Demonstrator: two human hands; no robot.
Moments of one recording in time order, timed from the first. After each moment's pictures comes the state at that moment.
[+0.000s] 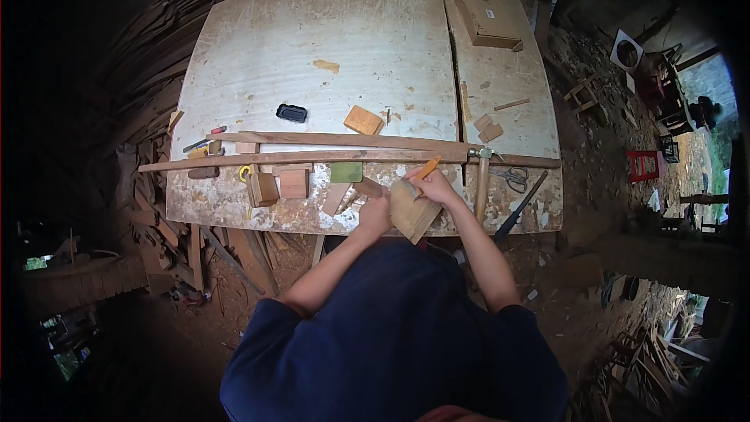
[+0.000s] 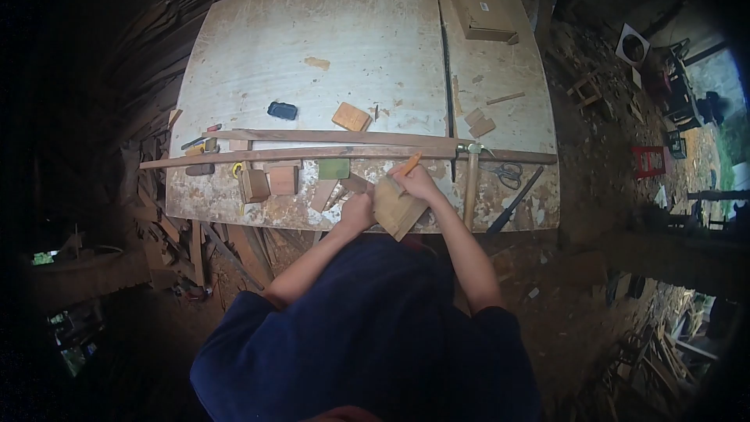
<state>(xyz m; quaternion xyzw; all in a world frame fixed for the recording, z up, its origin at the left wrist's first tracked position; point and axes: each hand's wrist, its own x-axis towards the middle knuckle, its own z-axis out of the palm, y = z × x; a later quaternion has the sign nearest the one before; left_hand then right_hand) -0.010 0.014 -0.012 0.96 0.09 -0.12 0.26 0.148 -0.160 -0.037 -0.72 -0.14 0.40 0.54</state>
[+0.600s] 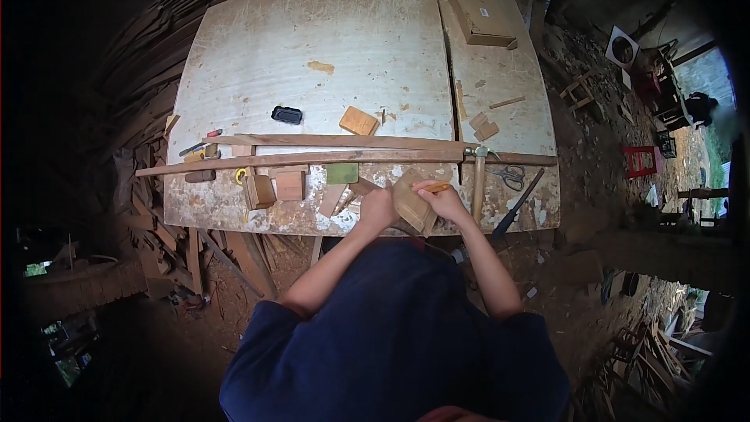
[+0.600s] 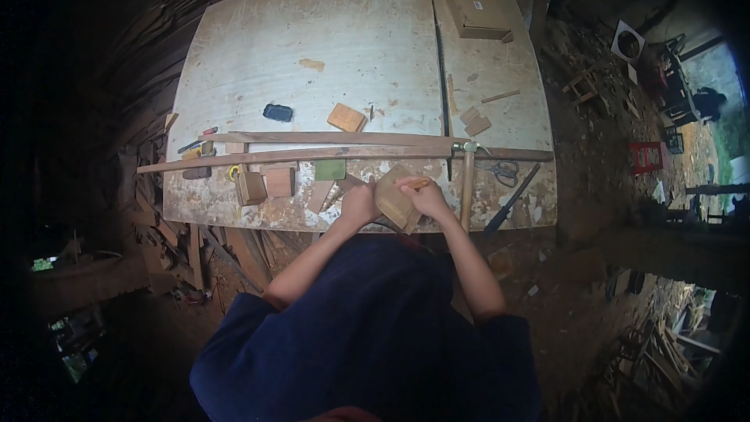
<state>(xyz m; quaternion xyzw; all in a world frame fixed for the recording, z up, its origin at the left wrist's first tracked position) 0.019 0.009 0.020 0.95 0.09 -0.08 0.29 0.114 -0.196 0.011 -0.81 -0.18 0.29 0.48</state>
